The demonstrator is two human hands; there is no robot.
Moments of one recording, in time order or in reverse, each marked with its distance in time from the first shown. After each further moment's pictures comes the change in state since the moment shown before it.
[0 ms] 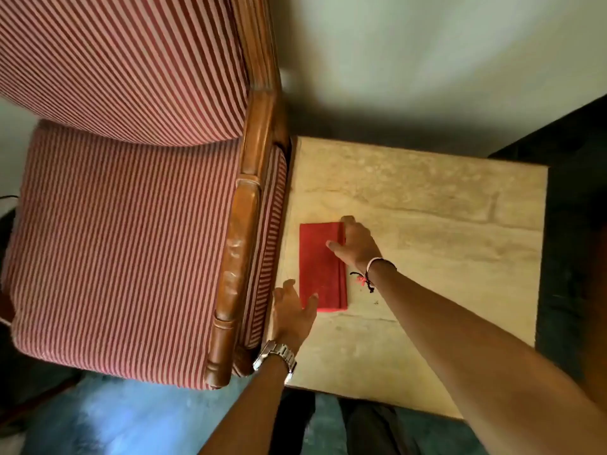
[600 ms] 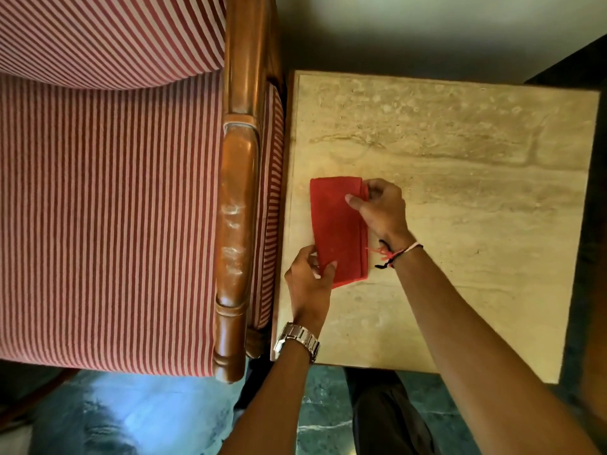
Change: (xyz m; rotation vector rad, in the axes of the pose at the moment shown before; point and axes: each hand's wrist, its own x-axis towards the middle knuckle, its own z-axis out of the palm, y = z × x) left_hand 0.031 -0.029 0.022 -0.280 0.121 0.073; right_hand 0.005 0.018 0.035 0.545 0.344 0.119
